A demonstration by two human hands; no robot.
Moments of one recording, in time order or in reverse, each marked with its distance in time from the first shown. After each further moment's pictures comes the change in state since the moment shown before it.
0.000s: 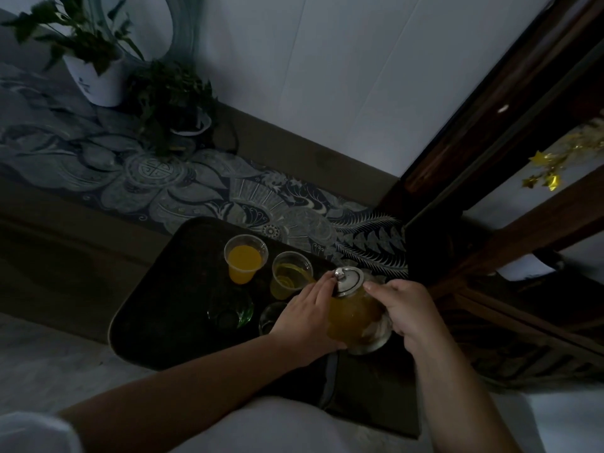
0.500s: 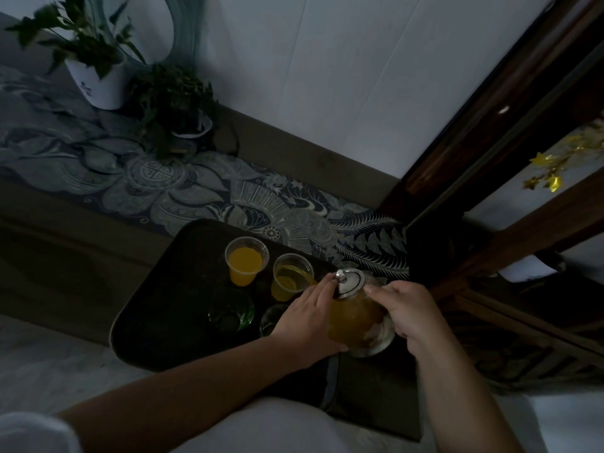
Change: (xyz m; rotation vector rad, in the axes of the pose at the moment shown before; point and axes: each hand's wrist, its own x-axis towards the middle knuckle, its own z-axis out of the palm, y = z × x) left_hand 0.000 0.003 -0.004 -0.023 -0.005 0.006; right_hand 0.000 -0.001 -0.003 0.029 -0.040 -0.012
